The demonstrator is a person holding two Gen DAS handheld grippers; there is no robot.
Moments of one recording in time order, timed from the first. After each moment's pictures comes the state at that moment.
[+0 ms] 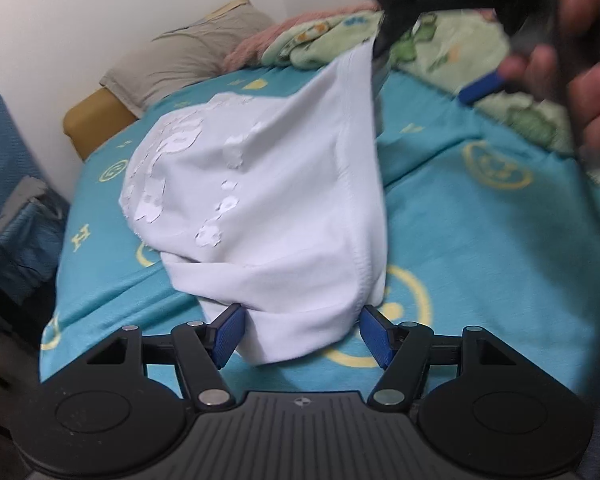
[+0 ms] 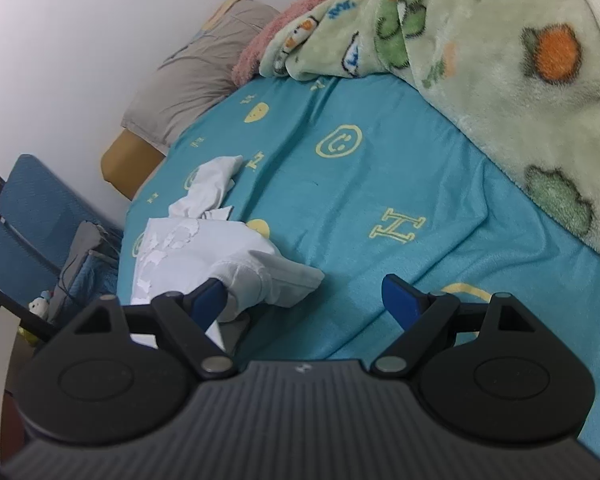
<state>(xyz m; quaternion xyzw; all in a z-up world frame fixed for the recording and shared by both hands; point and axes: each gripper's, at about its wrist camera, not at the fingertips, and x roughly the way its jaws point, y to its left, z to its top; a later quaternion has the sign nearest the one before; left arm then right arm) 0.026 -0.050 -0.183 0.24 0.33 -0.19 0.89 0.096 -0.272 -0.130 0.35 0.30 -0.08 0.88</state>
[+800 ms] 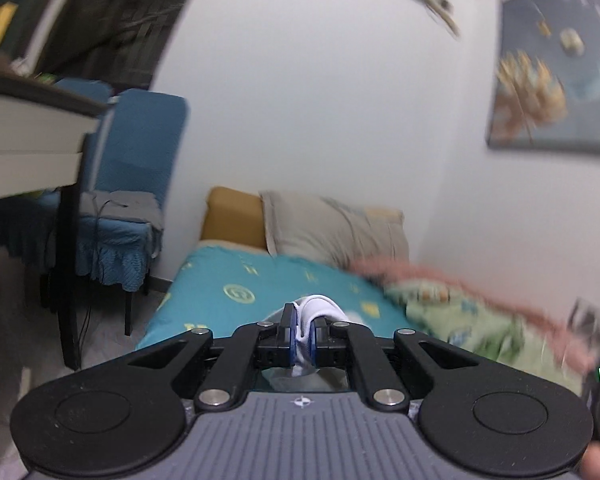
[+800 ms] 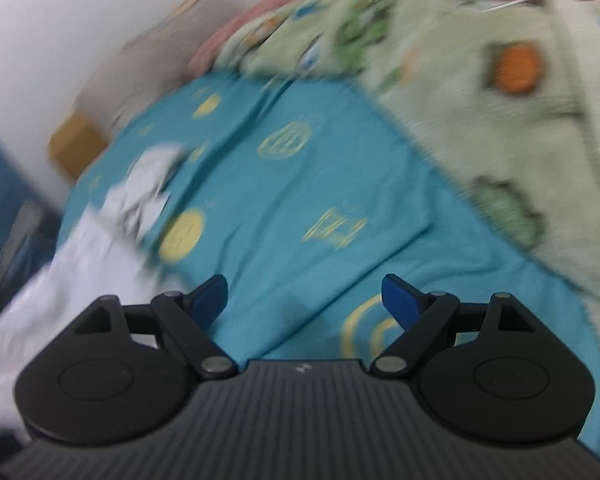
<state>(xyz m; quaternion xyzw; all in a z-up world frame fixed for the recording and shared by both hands) -0.008 0.107 -0.024 -0.14 0.11 -0.07 0.98 0.088 -0.281 -0.138 0.30 0.30 -0.17 0.89</state>
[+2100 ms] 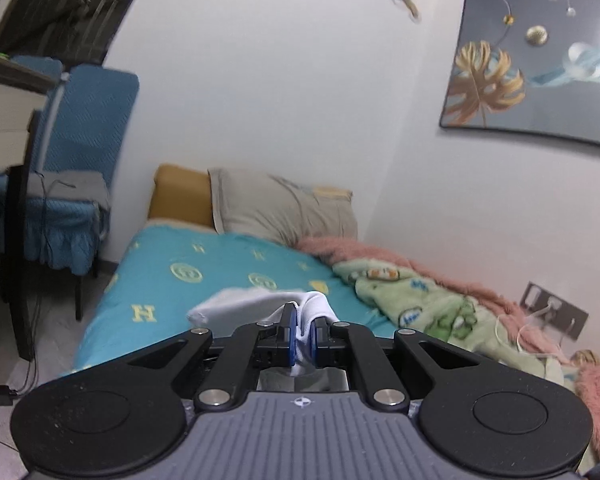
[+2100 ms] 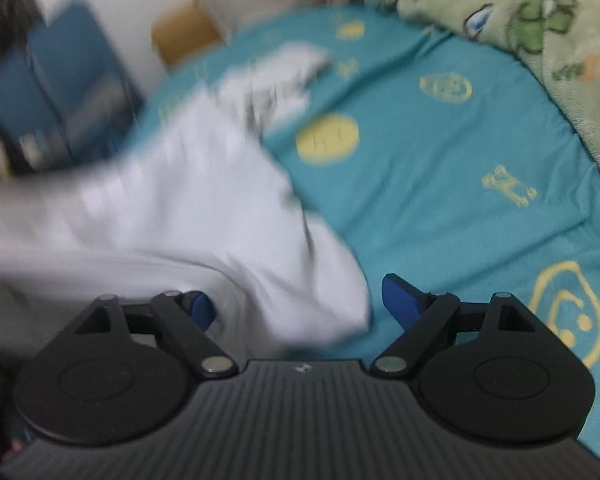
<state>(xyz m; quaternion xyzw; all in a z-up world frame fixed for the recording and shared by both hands) -0.003 0.097 -0.038 -0.13 0.13 -0.15 0.97 0.138 -0.158 -0.162 0.12 0.42 0.01 0.90</state>
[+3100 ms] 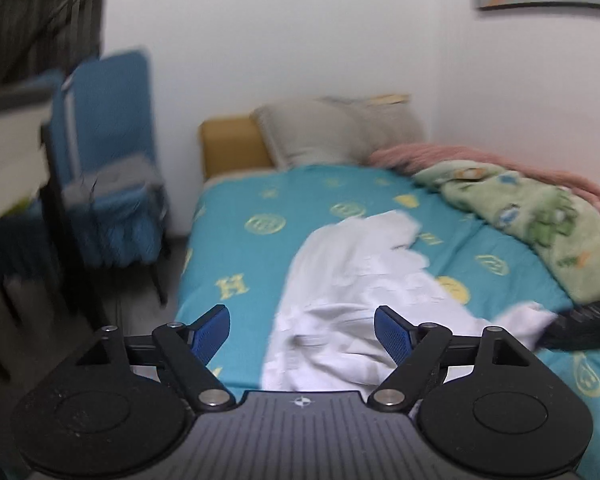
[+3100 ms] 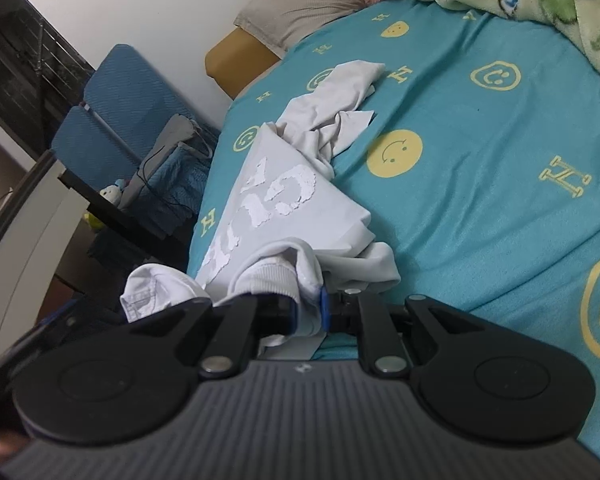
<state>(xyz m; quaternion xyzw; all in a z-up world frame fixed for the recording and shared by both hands) 0.068 0.096 -0.056 0.05 0.24 -0.09 0.96 0.130 -0.189 -0.125 0.29 0.37 0.12 0.88</state>
